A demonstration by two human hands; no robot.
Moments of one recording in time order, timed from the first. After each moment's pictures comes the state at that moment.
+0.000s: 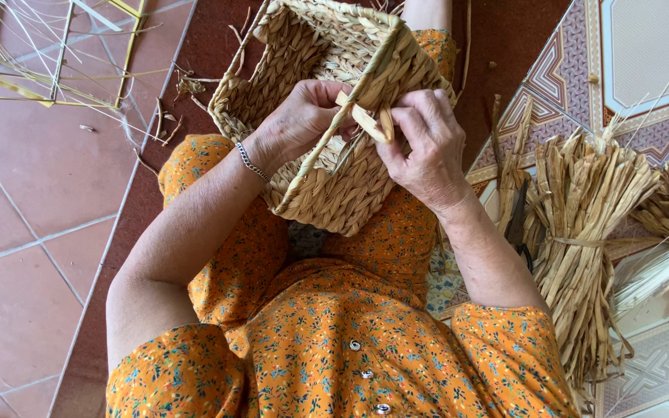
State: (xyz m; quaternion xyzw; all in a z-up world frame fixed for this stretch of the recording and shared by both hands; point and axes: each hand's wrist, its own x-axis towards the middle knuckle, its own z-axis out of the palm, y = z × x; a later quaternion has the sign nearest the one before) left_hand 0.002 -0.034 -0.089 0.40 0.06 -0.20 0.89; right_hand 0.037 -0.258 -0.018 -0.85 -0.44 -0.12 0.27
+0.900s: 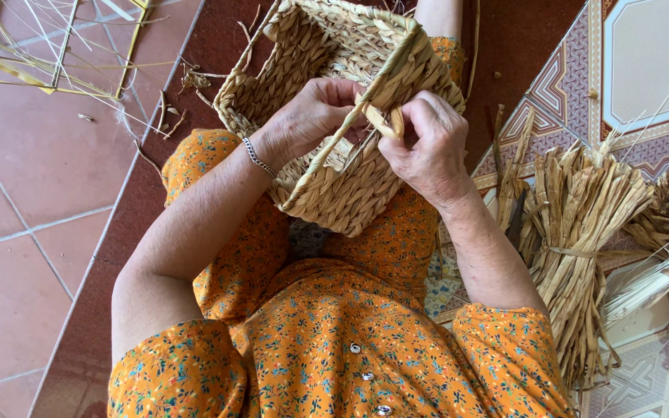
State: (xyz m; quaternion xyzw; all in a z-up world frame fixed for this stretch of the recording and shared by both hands) left_hand 0.001 -0.028 -0.080 0.39 0.06 -0.21 0.89; right_hand 0.044 -0.247 -0.015 -0.84 -0.42 -0.07 0.33
